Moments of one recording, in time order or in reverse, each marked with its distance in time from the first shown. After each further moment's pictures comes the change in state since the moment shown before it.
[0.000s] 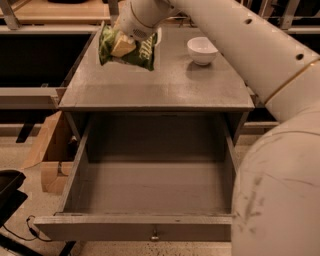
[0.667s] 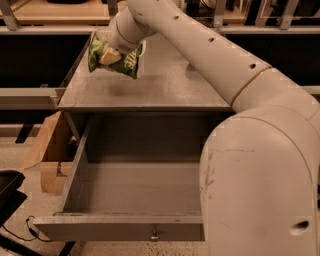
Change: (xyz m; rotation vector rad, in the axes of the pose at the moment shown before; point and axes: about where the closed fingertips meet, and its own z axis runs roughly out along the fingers) arm -0.007 -0.012 0.085 0.027 -0.055 0.019
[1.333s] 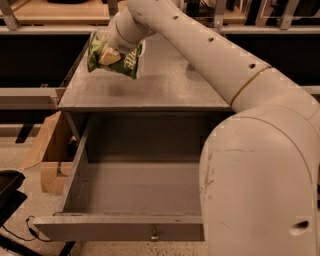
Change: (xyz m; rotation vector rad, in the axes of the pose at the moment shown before) arm 0.000 0.000 0.000 0.000 0.000 0.000
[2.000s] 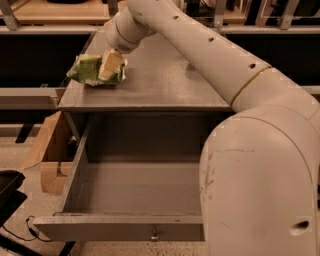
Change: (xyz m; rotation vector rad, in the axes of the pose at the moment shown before) arm 0.000 0.000 0.000 0.000 0.000 0.000
